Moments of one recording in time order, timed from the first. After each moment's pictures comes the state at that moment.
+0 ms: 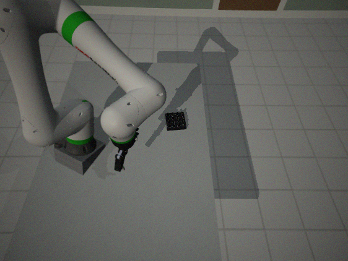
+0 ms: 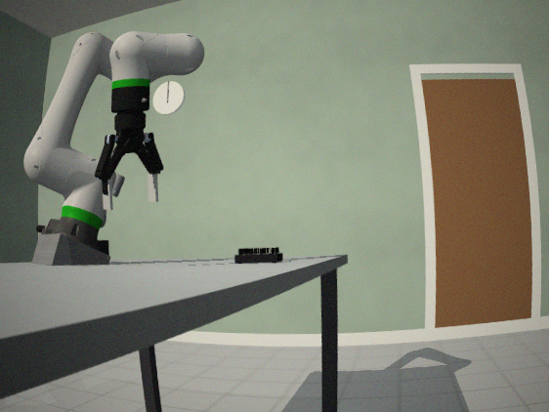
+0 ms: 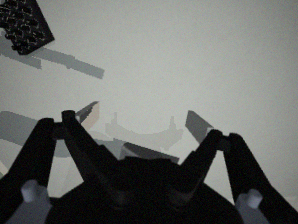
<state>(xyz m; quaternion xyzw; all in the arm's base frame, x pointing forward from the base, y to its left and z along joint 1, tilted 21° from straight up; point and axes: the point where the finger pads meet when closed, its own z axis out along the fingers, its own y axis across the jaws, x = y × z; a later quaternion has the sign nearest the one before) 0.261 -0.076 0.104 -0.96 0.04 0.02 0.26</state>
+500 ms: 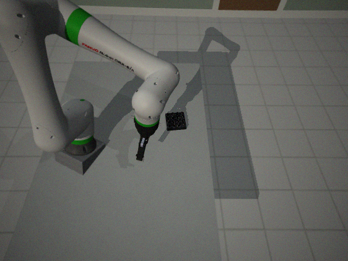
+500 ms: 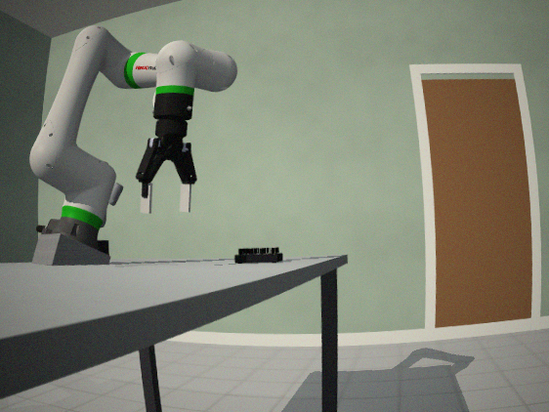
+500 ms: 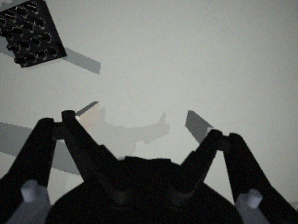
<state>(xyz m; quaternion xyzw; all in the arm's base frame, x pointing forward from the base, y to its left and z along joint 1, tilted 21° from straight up) 0.321 -0.015 0.115 -0.98 -0.01 0.02 0.20</state>
